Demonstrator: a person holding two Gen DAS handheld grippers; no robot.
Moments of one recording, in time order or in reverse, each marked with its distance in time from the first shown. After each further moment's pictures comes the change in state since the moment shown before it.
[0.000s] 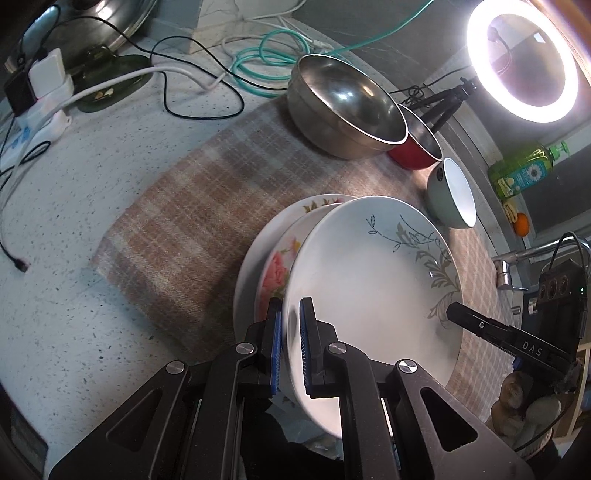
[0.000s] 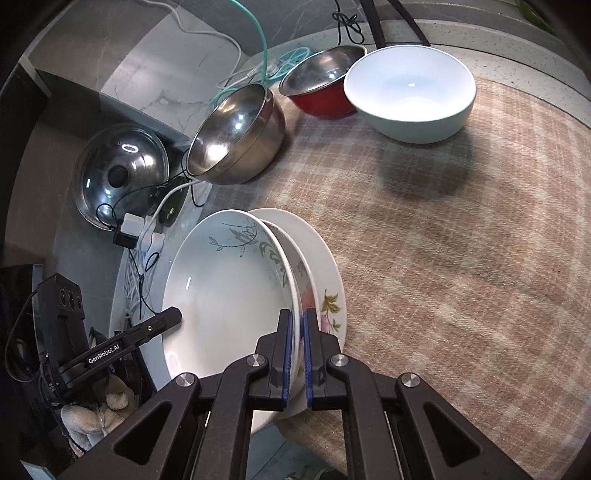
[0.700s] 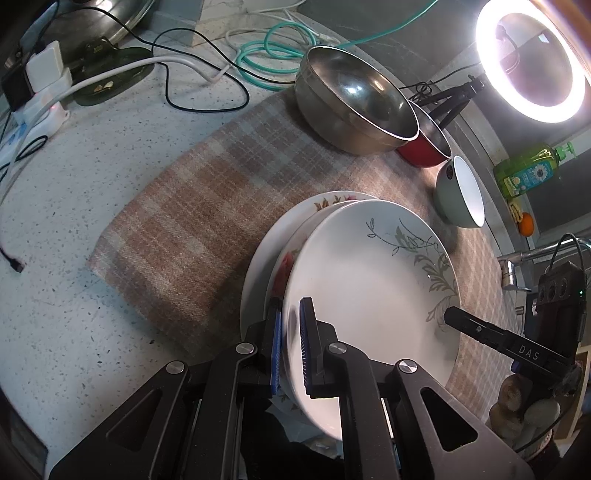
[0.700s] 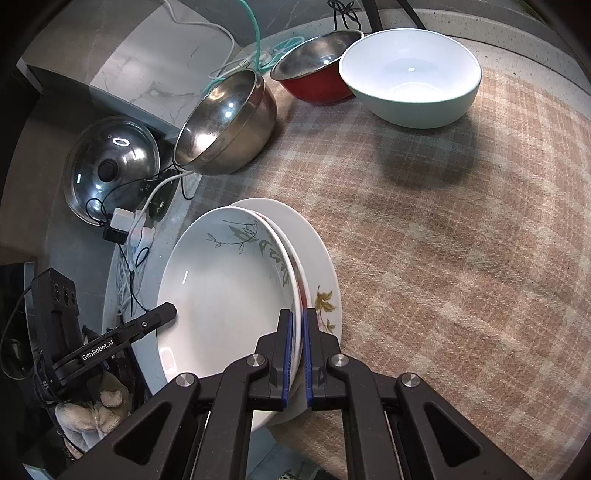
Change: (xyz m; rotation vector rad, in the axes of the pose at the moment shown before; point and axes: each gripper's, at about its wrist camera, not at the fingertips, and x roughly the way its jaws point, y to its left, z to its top) left arm 0.011 0.006 0.003 -0.004 0.015 0.004; right arm 0.012 -0.002 -0.002 0.006 0.024 -0.023
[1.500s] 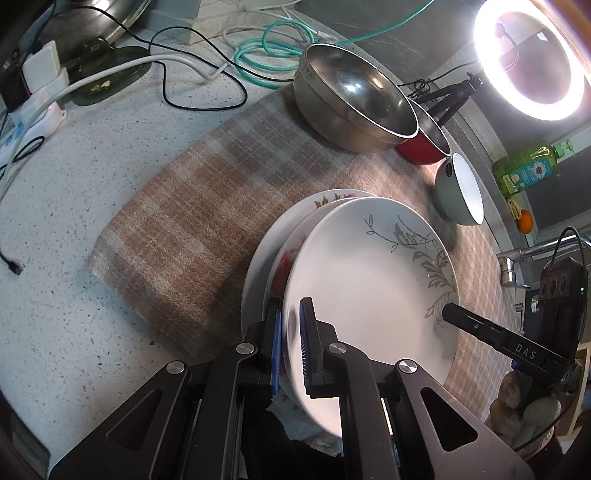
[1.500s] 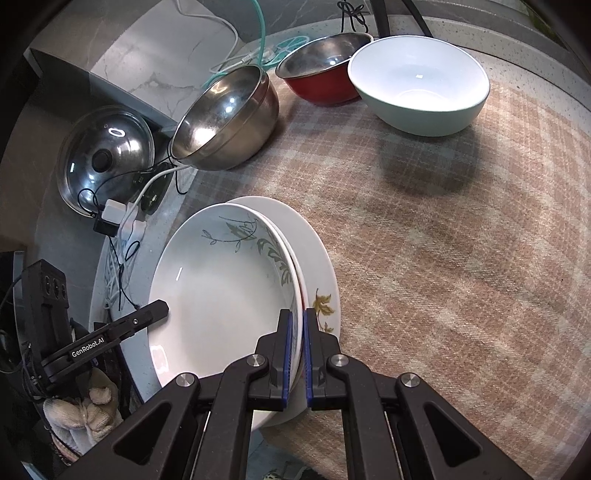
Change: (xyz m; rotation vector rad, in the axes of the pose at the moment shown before) left arm 0.001 0.000 0.001 0.013 0.007 -0.006; right arm 0.006 0.009 0.002 -0.044 0.001 -0.053
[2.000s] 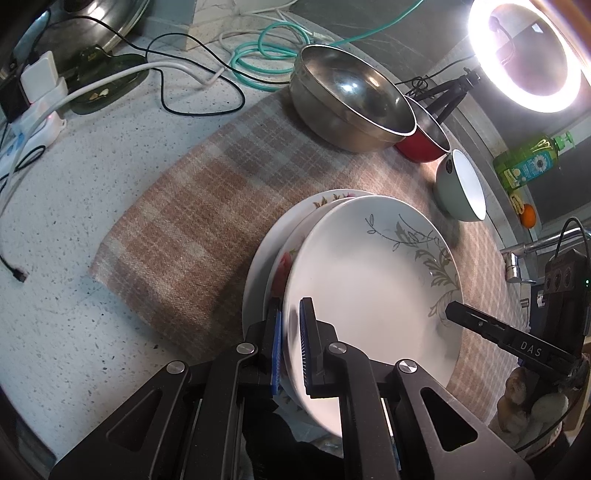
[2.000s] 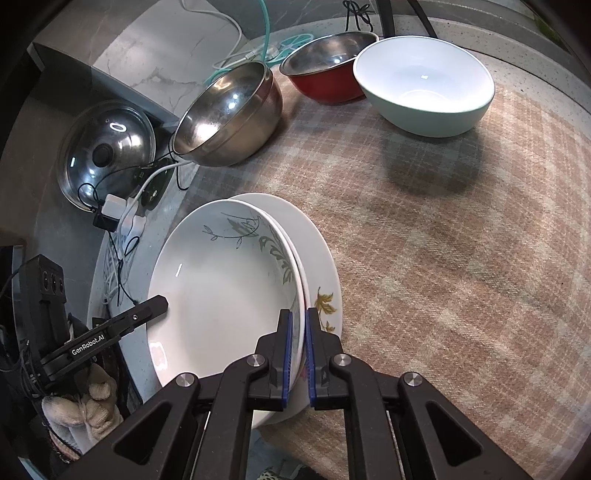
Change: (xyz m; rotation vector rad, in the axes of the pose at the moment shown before) left arm 0.000 -0.004 -0.001 0.026 -0.009 0.023; right arm 0.001 0.001 -0.001 -0.013 0.008 -0.002
